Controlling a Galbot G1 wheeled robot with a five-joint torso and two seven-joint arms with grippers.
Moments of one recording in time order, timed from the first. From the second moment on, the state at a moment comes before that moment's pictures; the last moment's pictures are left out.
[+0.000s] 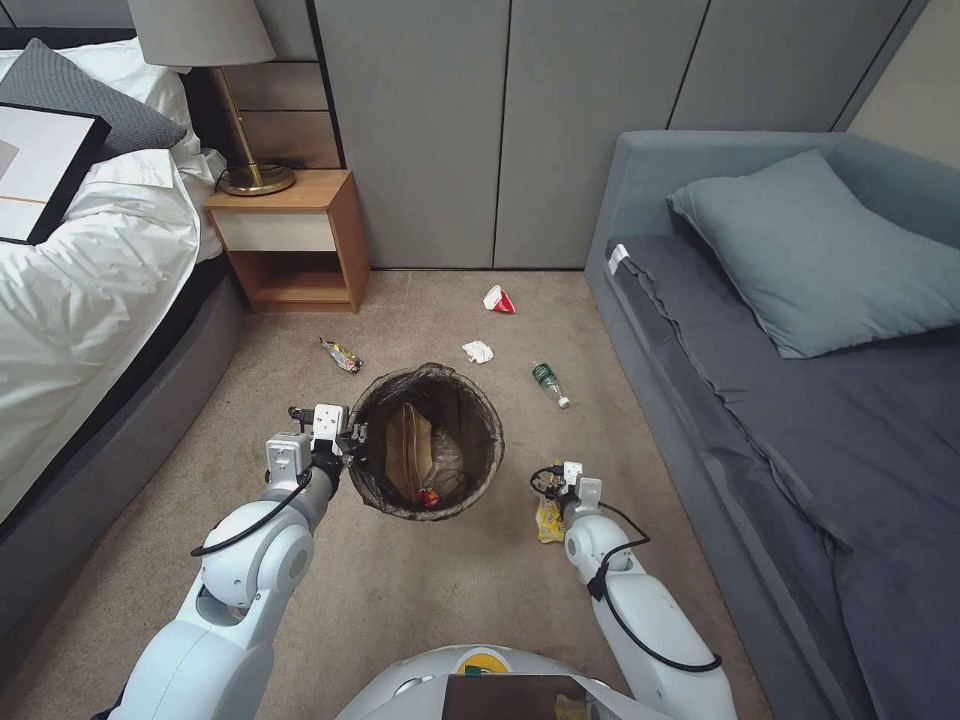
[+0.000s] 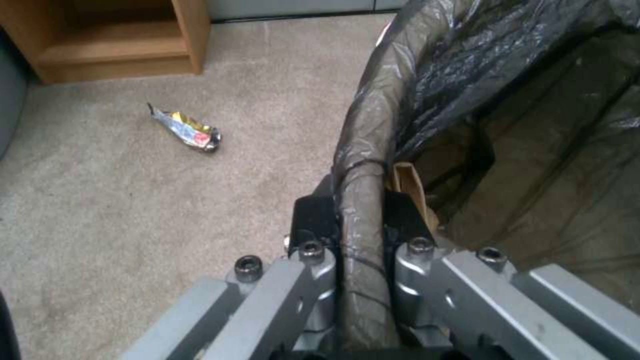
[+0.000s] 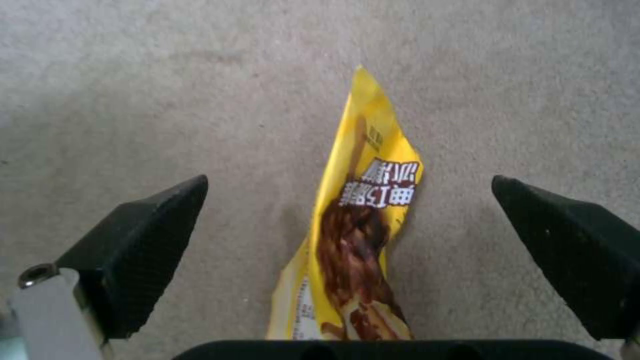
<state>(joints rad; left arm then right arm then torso) 1.39 -1.23 -0.48 -2.25 -0.44 0.70 -0.19 -1.08 1.39 0.28 1.27 0.41 -0.31 0.26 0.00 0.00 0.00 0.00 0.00</state>
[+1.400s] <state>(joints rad) 1.36 -1.23 -0.47 -2.19 -0.43 0.69 -0.18 -1.05 1.42 0.28 1.10 0.32 -0.24 0.22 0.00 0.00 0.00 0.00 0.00</state>
